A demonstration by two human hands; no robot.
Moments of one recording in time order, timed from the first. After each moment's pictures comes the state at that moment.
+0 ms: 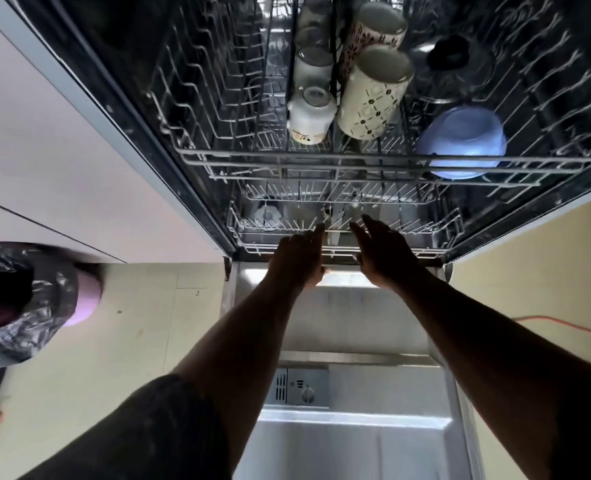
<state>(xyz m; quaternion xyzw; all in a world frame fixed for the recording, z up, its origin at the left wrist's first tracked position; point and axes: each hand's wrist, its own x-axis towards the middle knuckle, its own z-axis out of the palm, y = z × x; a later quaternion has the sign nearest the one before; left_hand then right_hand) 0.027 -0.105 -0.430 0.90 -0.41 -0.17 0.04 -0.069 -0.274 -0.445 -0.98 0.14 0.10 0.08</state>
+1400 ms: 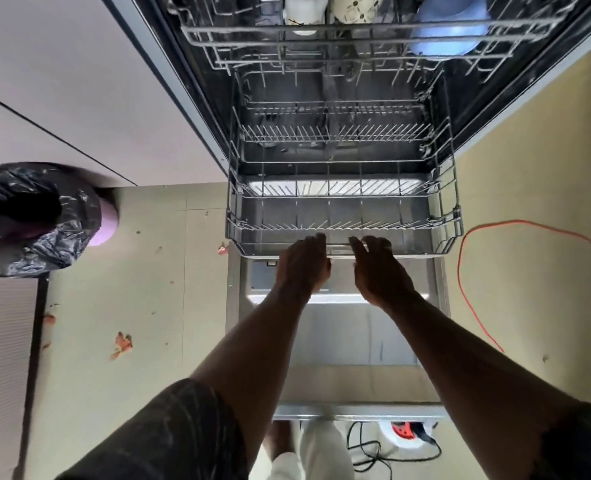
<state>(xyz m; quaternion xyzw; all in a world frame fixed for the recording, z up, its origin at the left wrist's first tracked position) -0.158 0.001 -0.402 0.90 -0.37 -0.24 0.04 -0.268 -0.126 -0.418 -0.95 0.20 0.18 0.15</state>
